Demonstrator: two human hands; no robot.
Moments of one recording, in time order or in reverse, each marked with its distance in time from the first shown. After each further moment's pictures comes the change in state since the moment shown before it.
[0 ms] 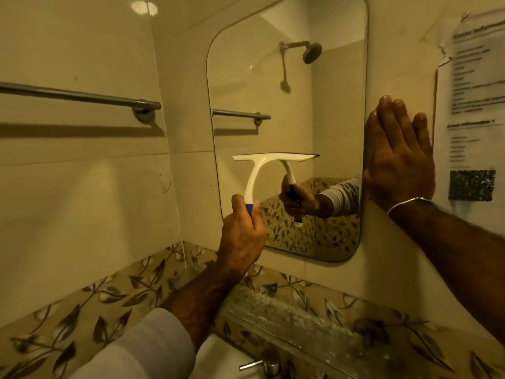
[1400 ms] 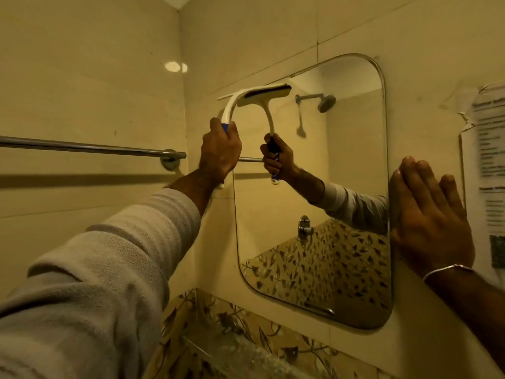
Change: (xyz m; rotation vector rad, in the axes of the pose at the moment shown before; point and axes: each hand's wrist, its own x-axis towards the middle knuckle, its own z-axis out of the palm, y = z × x) left_hand 0.244 0.049 -0.091 -0.002 0.250 0.023; right_hand 0.002 0.003 0.002 -0.002 0.019 -0.025
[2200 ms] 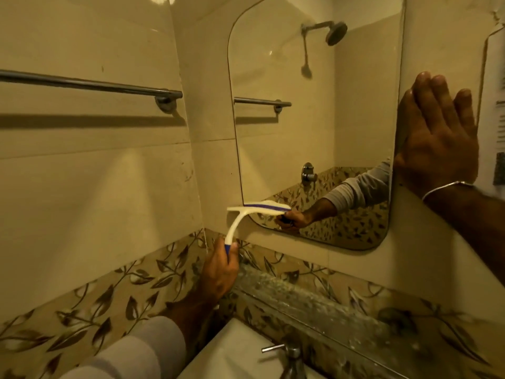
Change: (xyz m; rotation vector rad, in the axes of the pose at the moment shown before) left_hand -0.311 -0.183 -0.011 0.160 -0.416 -0.292; right_hand -0.001 -0.003 -0.005 0.037 -0.066 0.036
